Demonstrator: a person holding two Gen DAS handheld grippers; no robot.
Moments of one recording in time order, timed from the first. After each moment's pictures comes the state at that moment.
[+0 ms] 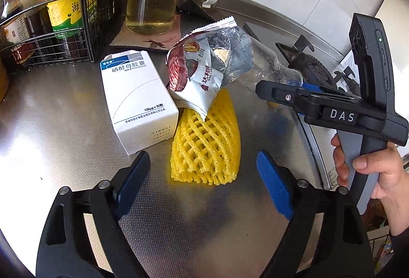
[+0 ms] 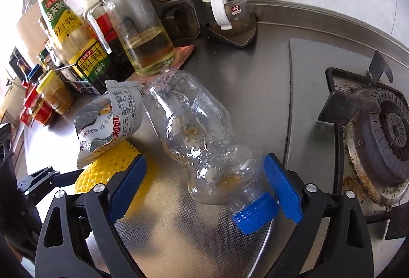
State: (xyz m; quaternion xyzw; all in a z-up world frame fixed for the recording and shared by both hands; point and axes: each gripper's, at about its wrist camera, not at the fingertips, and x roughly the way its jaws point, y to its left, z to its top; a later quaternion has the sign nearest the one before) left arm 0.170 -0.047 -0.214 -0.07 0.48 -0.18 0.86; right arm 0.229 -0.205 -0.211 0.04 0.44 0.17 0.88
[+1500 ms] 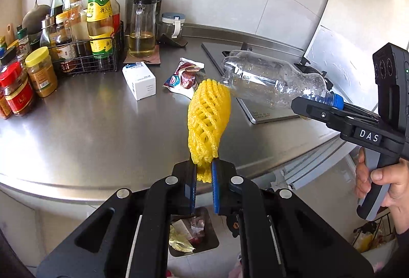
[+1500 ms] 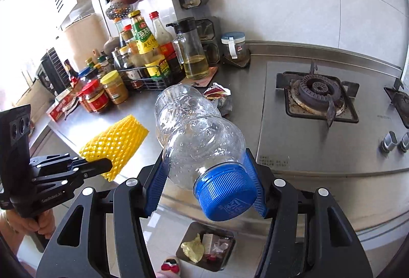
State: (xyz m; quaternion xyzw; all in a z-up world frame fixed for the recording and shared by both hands) left arm -0.041 -0.031 -0.124 -0.02 0.39 -0.21 0.90; right arm -0.032 -0.217 -0.127 0.06 0.34 0.16 0.93
